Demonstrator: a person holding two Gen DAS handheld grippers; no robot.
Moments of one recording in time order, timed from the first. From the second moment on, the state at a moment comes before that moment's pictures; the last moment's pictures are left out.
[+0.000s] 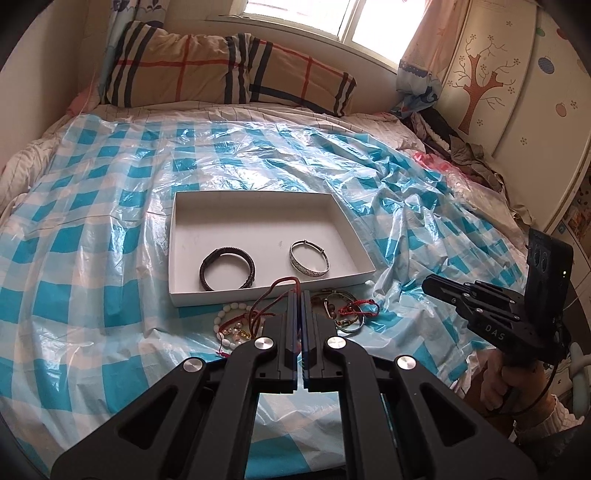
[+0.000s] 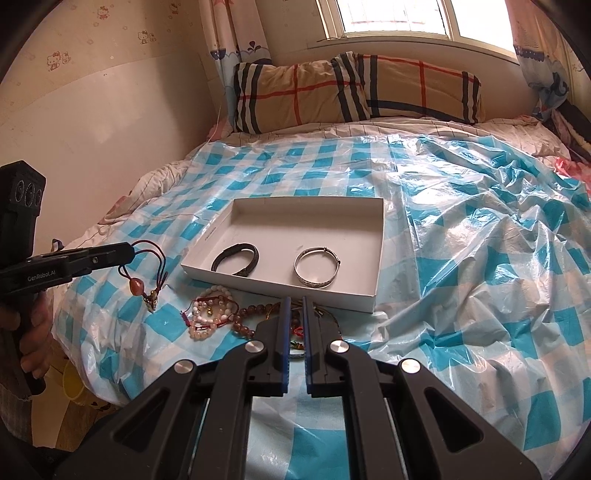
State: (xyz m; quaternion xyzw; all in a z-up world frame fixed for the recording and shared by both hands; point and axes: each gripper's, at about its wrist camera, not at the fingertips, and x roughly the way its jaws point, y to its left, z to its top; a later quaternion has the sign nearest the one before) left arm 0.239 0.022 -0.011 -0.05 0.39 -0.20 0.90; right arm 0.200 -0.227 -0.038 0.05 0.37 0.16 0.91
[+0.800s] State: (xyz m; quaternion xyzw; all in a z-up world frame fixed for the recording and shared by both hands) left arm 0.242 0.017 -0.023 -0.07 0.40 -0.21 0.89; right arm 0.236 -0.218 -0.090 0.03 0.43 0.15 0.89
